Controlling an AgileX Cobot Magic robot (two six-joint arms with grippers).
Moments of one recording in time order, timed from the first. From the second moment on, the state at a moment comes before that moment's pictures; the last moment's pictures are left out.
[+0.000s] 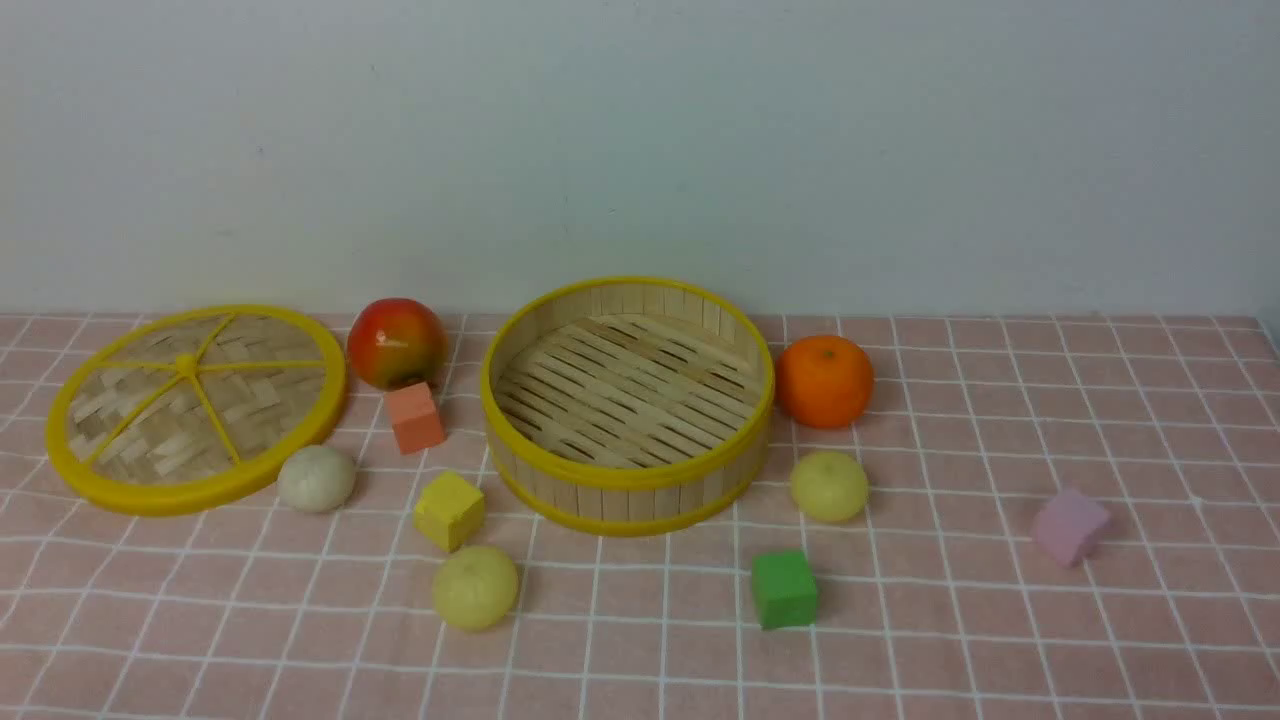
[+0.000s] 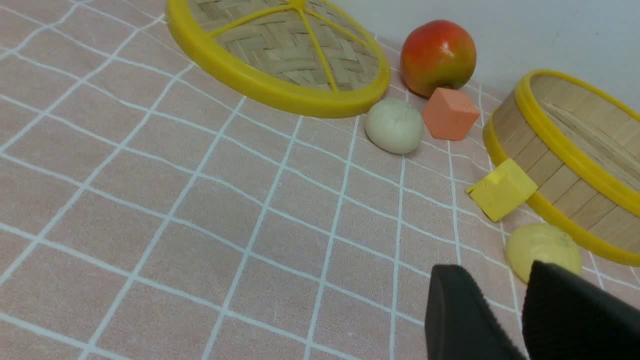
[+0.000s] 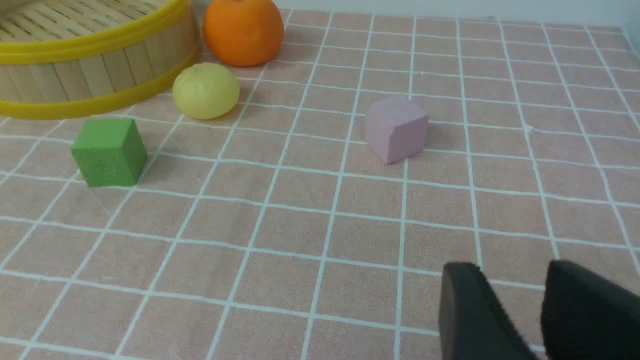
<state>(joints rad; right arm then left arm) 0.04 -0.01 0.01 0.12 0.39 -0.08 0.00 -0.01 0.03 -0.05 0.32 -0.43</state>
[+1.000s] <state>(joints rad) 0.04 -0.01 0.01 0.12 0.39 -0.08 0.00 -0.01 0.03 -0.39 0.16 -0.66</state>
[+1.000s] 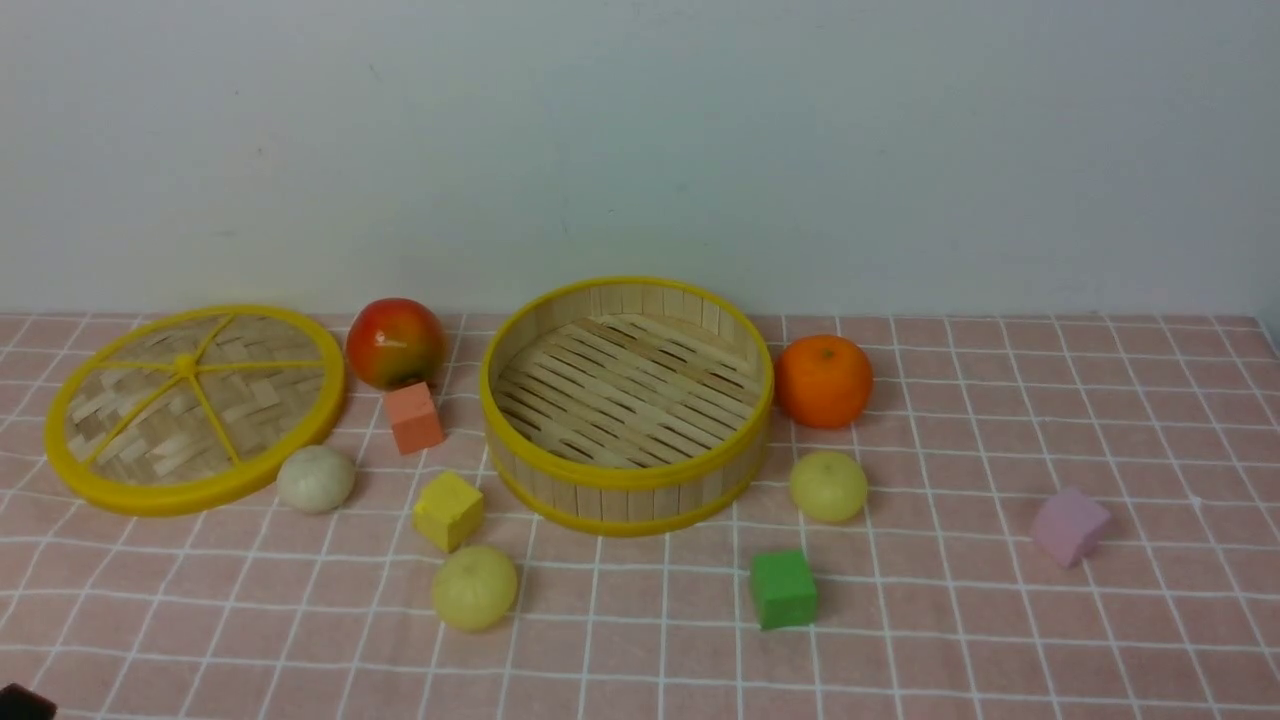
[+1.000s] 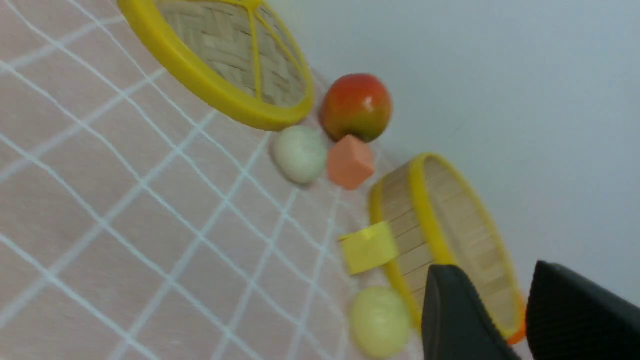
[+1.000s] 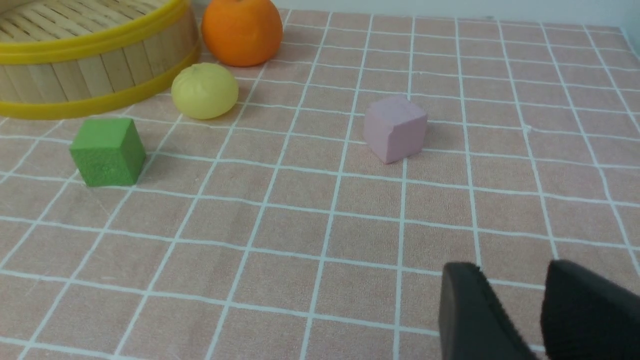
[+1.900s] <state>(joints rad) 0.04 -0.01 0.01 0.12 0.39 -0.08 0.00 1.13 -0.89 -0.41 0.91 0.08</state>
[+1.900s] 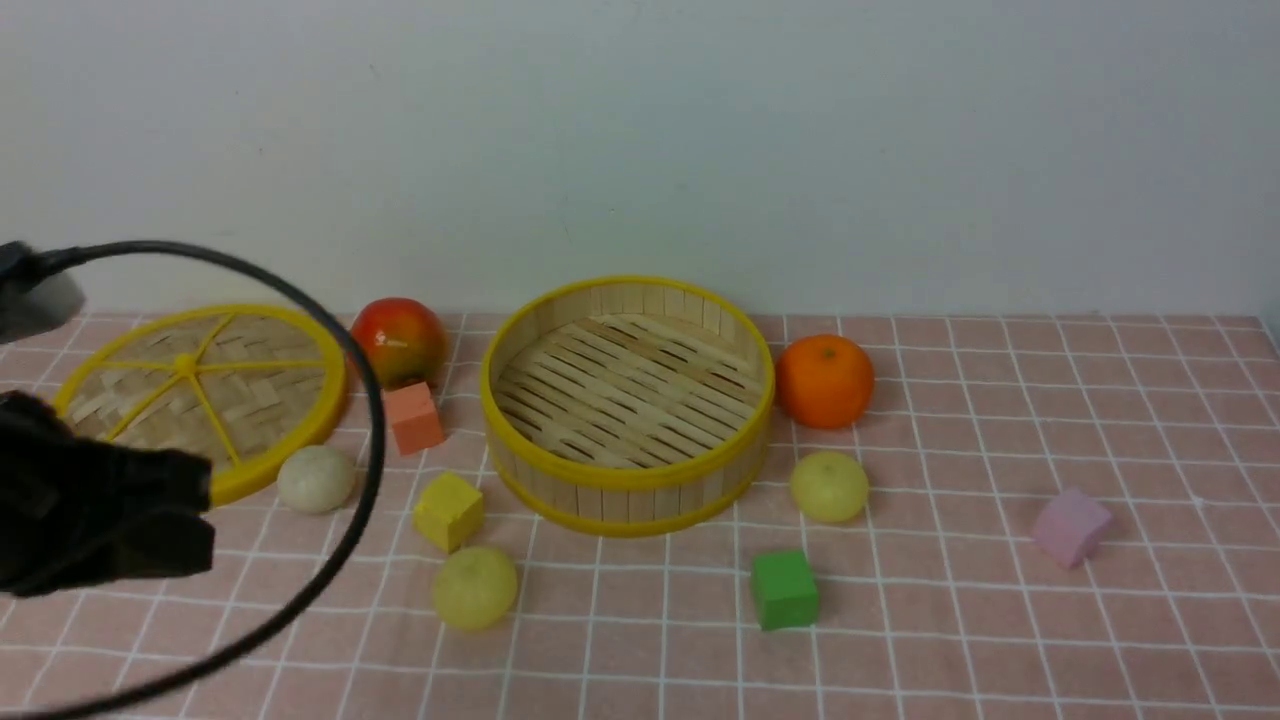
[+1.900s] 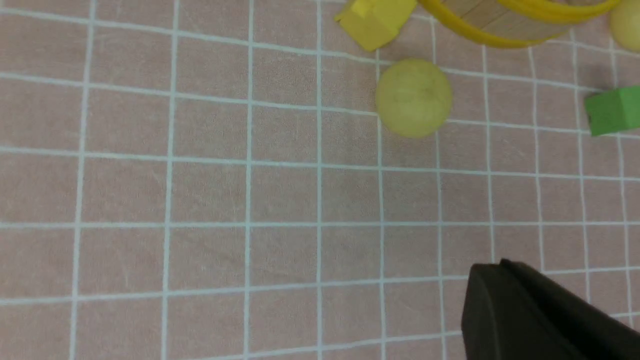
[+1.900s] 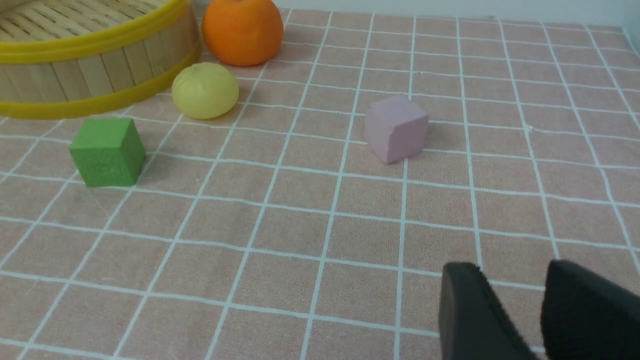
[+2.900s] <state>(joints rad) 0.04 -0.01 0.01 0.12 0.39 -0.08 -0.02 1.93 -1.44 -0.18 0.79 0.06</state>
